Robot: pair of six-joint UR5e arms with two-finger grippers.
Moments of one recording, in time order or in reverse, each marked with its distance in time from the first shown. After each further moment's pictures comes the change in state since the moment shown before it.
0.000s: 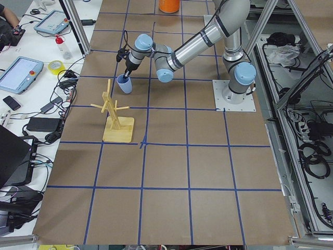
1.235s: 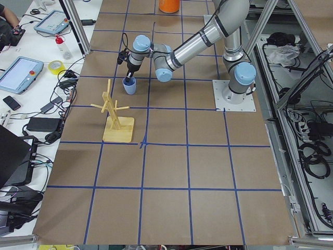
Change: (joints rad) left arm -0.011 0.023 0.084 -0.276 0.002 -0.004; right arm 0.000 0.000 0.001 0.000 0.000 0.000
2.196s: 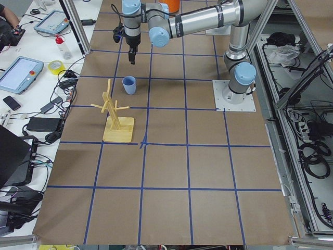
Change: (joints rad) left arm -0.059 0.192 0.273 -0.707 0.092 -0.261; right arm 0.000 0.000 0.000 0.000 0.000 0.000
